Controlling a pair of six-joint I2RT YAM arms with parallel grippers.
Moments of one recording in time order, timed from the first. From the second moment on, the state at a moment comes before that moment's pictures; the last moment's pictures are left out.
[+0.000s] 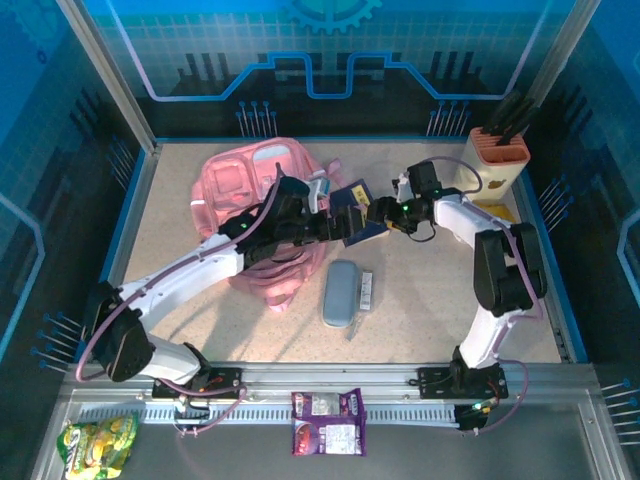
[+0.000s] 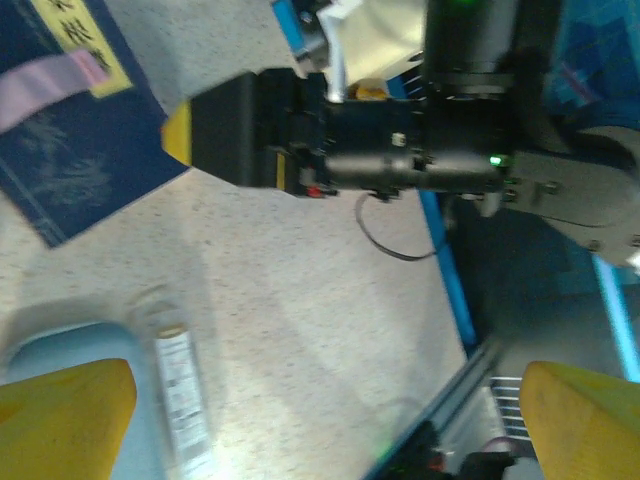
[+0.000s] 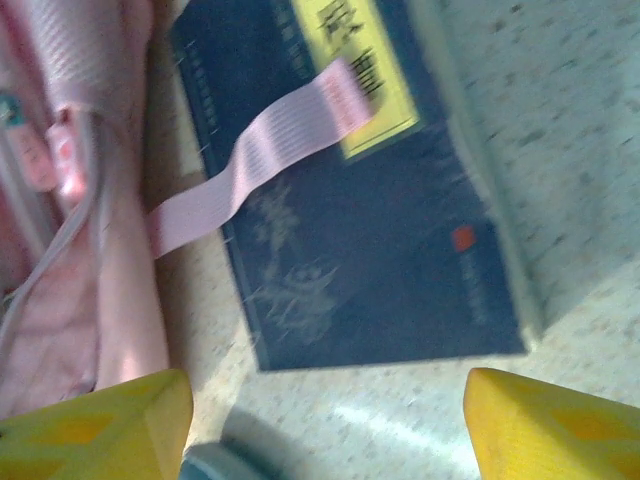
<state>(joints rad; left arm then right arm) -0.70 1.44 1.19 -0.28 0.27 -0.88 0.19 1.83 1.23 -0.47 -0.45 0.43</state>
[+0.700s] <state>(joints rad) -0.72 1.50 1.22 -0.24 0.18 -1.24 0.18 2.01 1.38 -0.58 -0.37 0.41</state>
